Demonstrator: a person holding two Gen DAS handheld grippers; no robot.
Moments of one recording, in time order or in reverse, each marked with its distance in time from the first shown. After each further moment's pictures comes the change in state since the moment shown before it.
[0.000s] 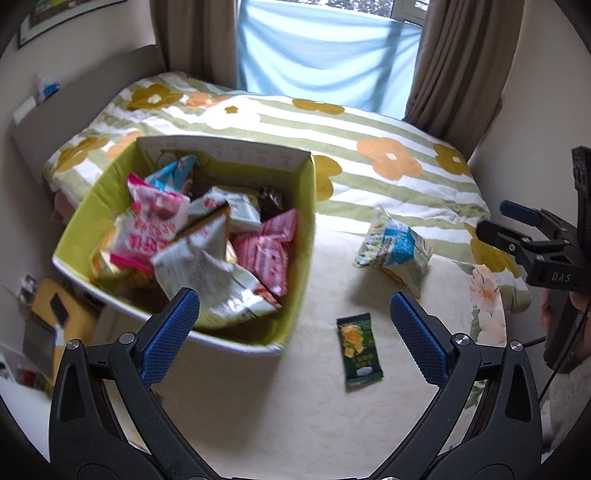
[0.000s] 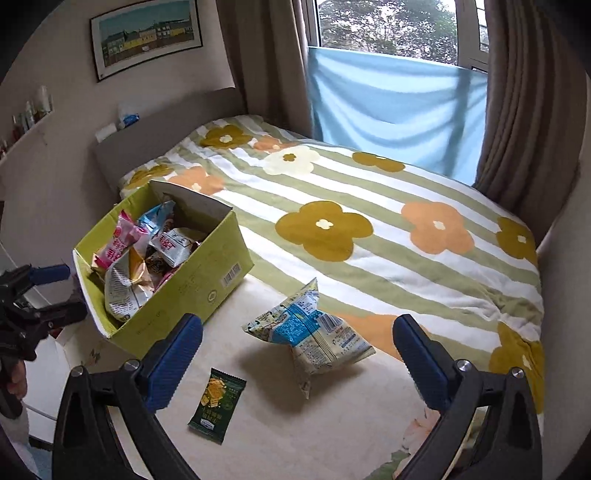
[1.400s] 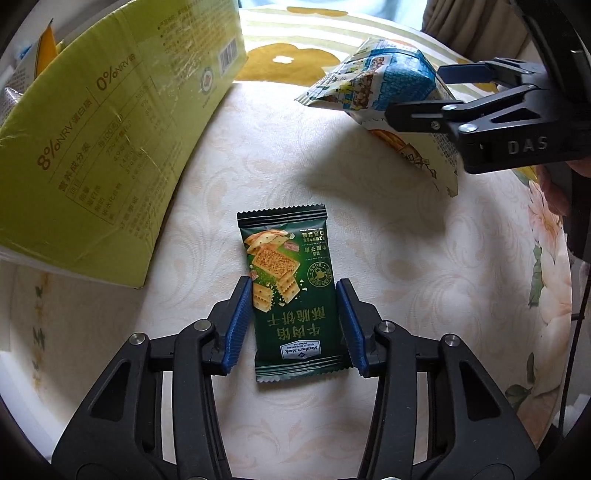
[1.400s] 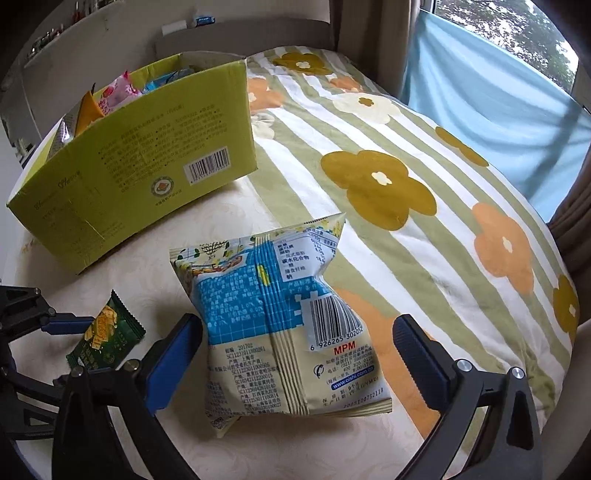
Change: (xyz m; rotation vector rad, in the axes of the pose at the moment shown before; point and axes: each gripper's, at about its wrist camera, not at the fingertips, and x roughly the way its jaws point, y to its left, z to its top) left arm 0.169 -0.095 -0.096 0.020 0.287 0.083; right arm 0.160 -0.027 -0.036 -0.402 0.242 0.091
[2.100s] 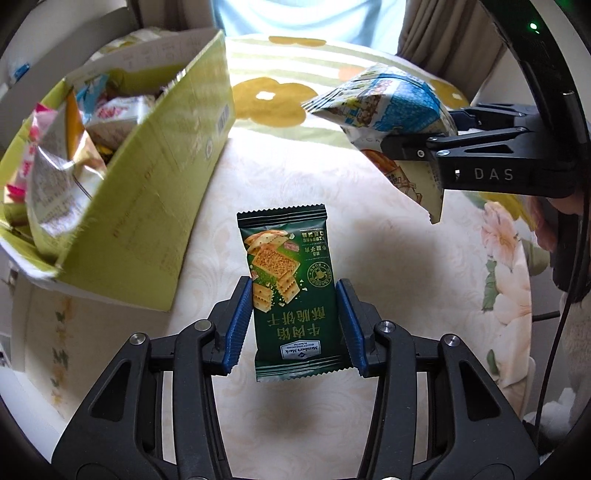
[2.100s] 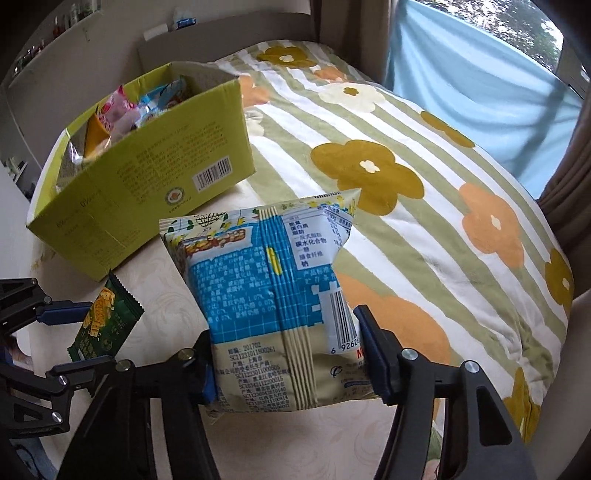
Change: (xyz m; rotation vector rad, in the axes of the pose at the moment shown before) left arm -0.071 0.023 0.009 0.033 -0.103 -0.081; right arm -0.056 0.001 0.000 0.145 -0.002 -0.031
